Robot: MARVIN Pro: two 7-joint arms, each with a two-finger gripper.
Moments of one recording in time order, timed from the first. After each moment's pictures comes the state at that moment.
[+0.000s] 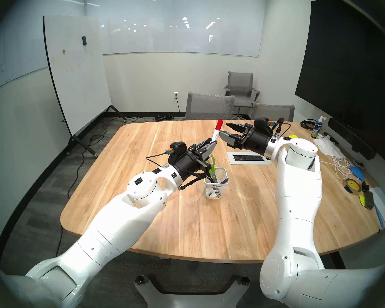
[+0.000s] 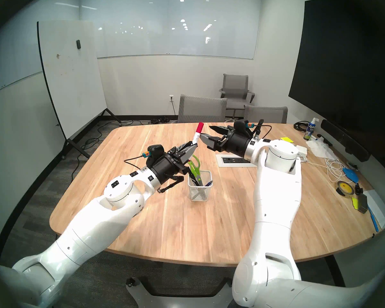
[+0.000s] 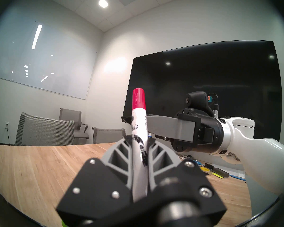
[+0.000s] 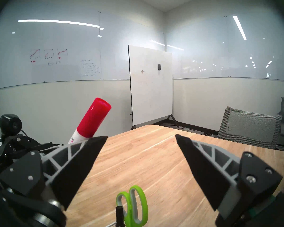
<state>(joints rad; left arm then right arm) 1.26 -1.16 -0.99 -1.67 -0.75 -0.09 -0.28 -1.05 -1.64 1.92 -1.51 -0.21 0.39 1.26</state>
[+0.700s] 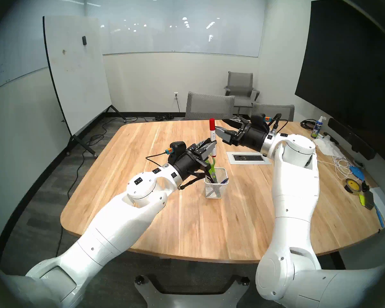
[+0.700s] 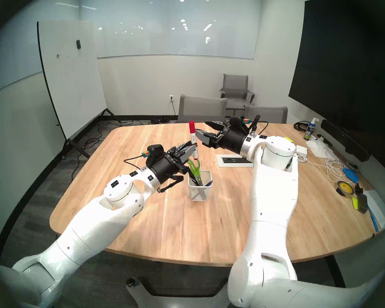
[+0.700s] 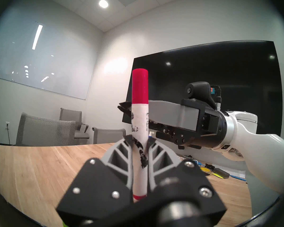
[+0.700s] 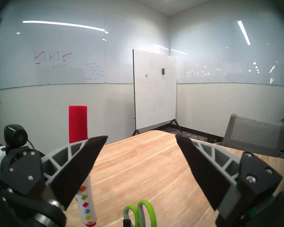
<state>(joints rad) 1.26 -1.16 -1.00 -1.67 -0.75 -0.09 -0.28 -1.05 -1.67 1.91 -1.54 -0.21 0.39 1.24</state>
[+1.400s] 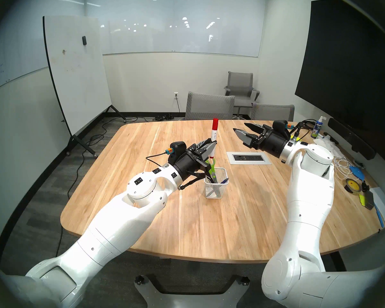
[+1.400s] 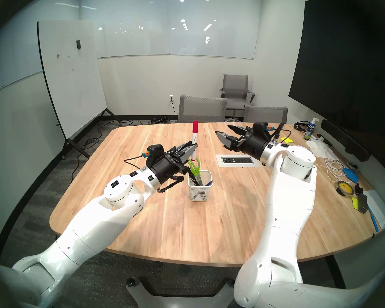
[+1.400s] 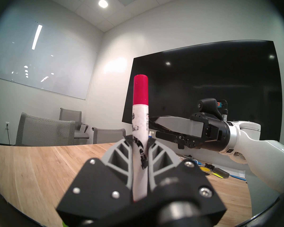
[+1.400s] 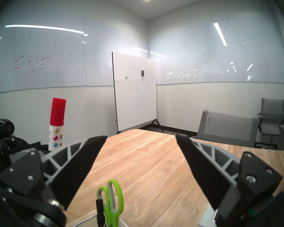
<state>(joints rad) 1.26 -1.16 -0.99 -1.67 -0.75 -0.09 -0.28 -1.11 -1.62 2.08 -1.59 -0.20 0.38 1.28</state>
